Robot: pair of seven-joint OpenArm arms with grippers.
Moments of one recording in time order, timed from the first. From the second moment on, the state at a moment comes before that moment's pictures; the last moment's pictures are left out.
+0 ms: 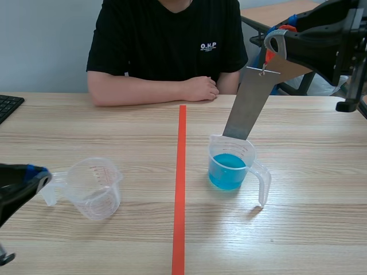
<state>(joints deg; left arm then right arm) 43.0 -53.9 1.6 103.9 -18.1 -9.4 -16.6 -1.1 56.2 -7.1 107.6 29.5 41.3 7.0</state>
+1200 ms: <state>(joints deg) 71.0 -23.7 -14.1 101.3 -19.0 -9.4 -14.8 1.1 38.0 -11.1 89.2 3.2 44.4 16.4</state>
